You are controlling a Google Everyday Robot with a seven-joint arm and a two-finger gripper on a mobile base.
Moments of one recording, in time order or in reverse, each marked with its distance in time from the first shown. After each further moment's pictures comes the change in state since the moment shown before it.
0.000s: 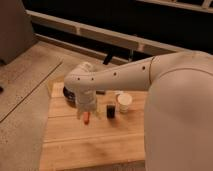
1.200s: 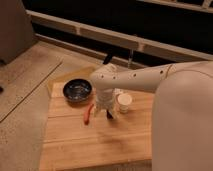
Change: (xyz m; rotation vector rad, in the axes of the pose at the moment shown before) arm -0.059 -0.066 0.035 -0.046 0.052 -0.015
